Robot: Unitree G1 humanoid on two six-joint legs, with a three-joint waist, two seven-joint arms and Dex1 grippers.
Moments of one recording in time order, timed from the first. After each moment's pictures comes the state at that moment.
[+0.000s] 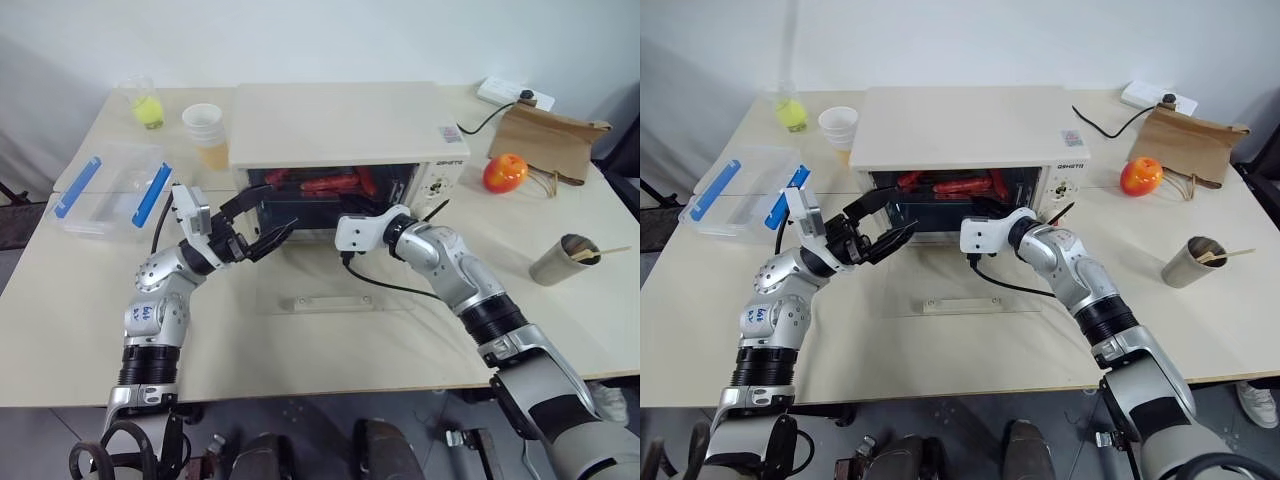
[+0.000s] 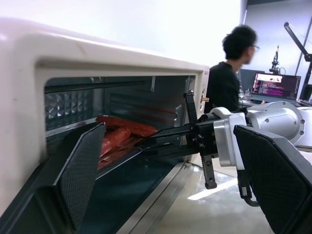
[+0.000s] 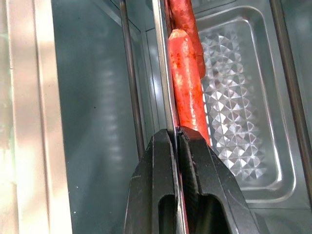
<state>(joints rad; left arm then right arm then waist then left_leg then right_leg) -0.54 0.36 0.16 0.20 -0.56 0.08 -0.93 -0.85 -0.42 0.37 0.44 -0.65 -0.28 0.30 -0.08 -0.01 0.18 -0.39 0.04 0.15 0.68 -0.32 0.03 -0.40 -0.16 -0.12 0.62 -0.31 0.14</state>
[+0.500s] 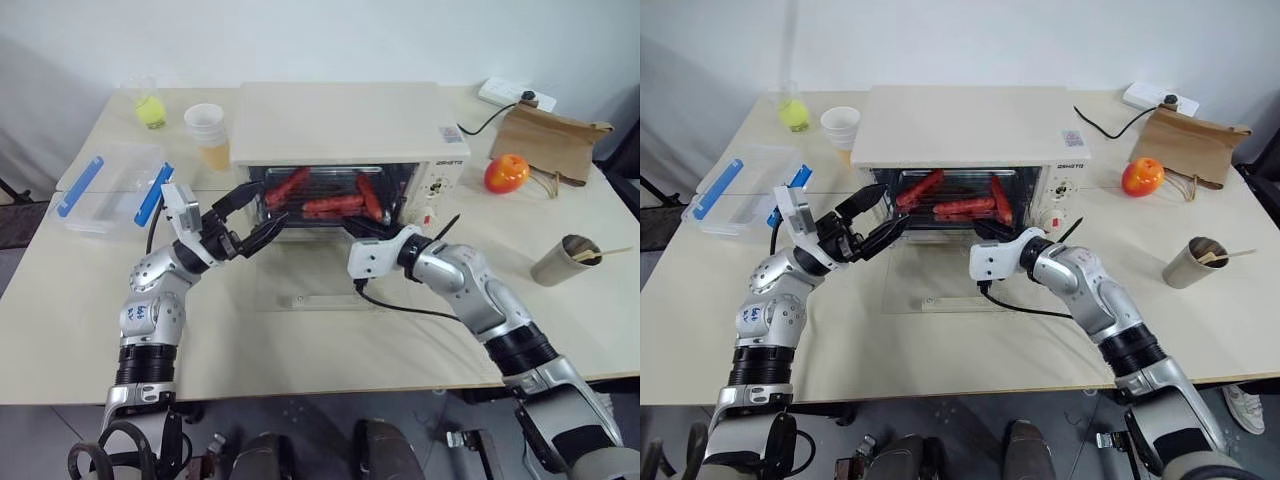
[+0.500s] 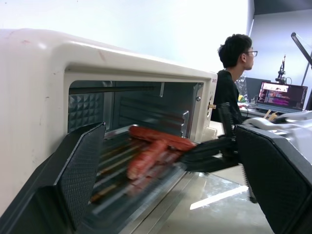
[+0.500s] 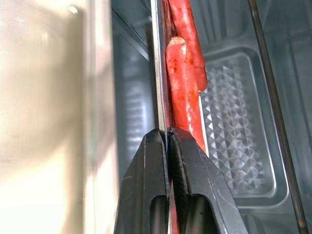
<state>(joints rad) -0.55 0.36 0.20 0.21 -0.59 0.11 -0.93 -0.62 -0.53 0.33 0.09 -0.57 -0.27 0.45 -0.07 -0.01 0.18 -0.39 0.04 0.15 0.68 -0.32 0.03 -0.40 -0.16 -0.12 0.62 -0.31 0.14</state>
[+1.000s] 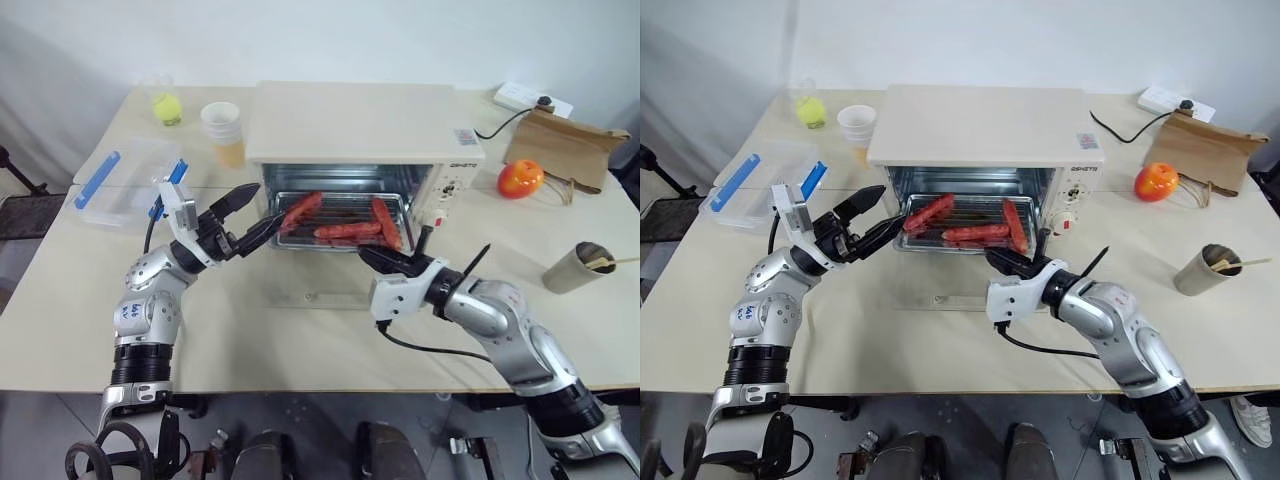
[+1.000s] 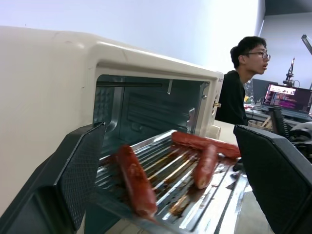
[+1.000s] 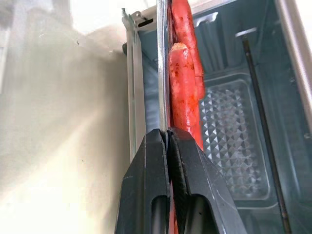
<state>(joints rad) -0.54 0.38 0.21 0.20 -0.60 0.16 -0.93 -0.34 -0.63 0.22 -0.28 -0.53 -0.22 0.54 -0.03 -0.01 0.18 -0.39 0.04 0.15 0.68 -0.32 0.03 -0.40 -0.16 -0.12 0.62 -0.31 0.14</state>
